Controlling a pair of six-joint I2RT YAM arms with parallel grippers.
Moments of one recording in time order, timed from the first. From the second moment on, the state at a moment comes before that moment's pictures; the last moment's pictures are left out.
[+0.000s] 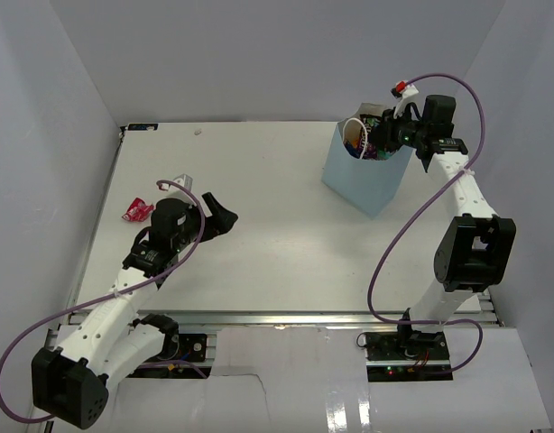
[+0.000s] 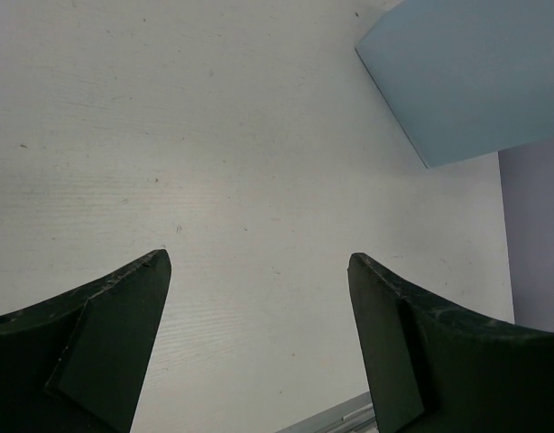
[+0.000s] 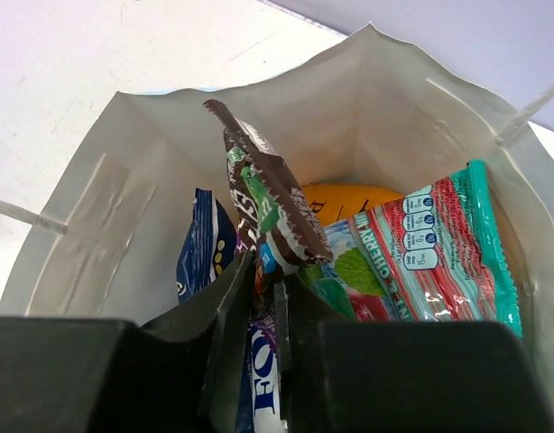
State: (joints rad) left arm -0.37 0.88 0.66 -0.22 0.08 -0.65; right arm -0.02 1.71 1.52 -0.26 -0.68 -0.14
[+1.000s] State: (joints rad) left arm -0.36 0.85 0.68 -0.36 0.01 -0.71; right arm -0.02 1.69 1.58 -0.28 -0.67 -0.19
